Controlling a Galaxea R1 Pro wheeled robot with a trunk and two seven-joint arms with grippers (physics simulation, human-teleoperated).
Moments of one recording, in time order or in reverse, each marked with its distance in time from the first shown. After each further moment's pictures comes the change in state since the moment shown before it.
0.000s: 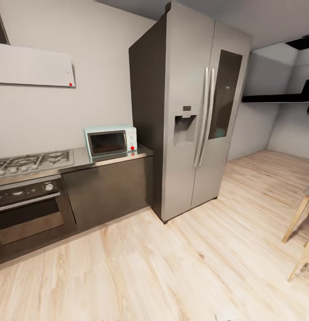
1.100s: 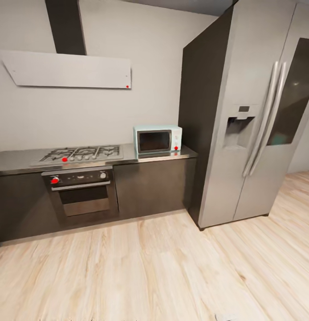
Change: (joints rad) left arm 0.000 0.000 0.015 0.000 0.001 0.000 0.000; right arm 0.000 0.000 0.001 0.000 0.000 0.000 0.000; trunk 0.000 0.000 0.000
